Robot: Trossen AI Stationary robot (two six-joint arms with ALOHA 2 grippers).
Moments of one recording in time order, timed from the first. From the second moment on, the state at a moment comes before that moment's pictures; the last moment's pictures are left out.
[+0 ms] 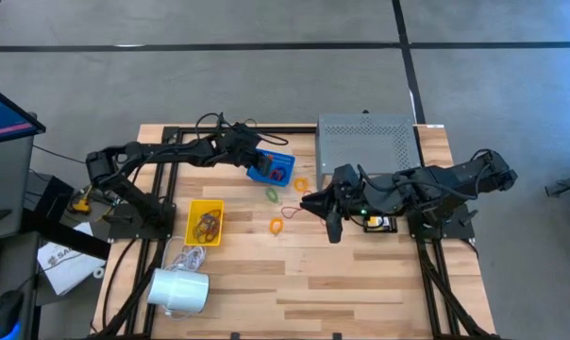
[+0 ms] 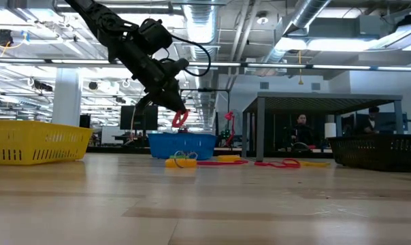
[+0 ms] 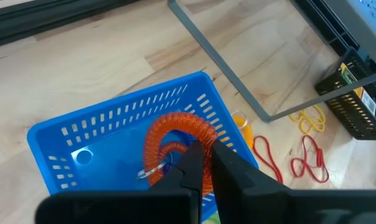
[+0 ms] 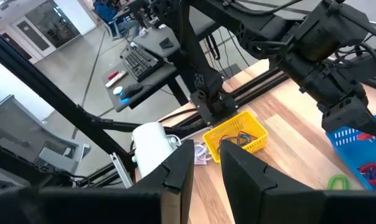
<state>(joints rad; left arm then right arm) 0.47 1.55 0.90 -0.07 0.07 -0.50 0.36 1.43 1.60 -0.52 0.47 0.65</state>
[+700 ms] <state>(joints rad) 0.47 1.55 0.90 -0.06 0.01 -0.47 0.38 1.43 1.60 -0.52 0.42 0.64</state>
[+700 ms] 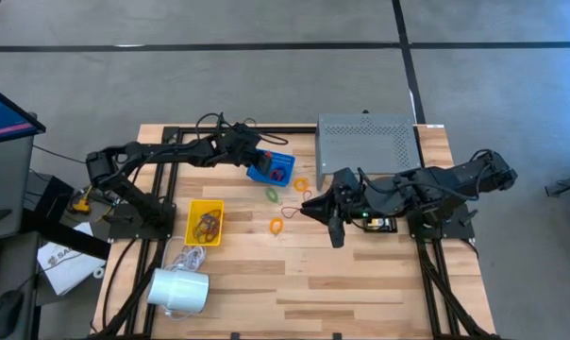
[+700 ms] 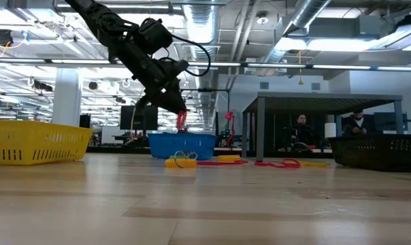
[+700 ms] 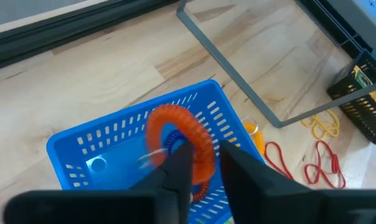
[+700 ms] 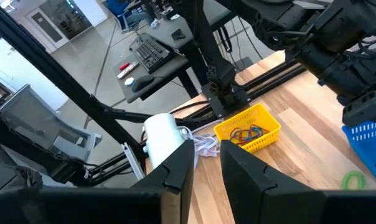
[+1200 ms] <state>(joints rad) 0.47 1.54 0.90 -0.04 0.10 -0.43 0.38 1.43 1.60 -0.52 0.42 0.65</state>
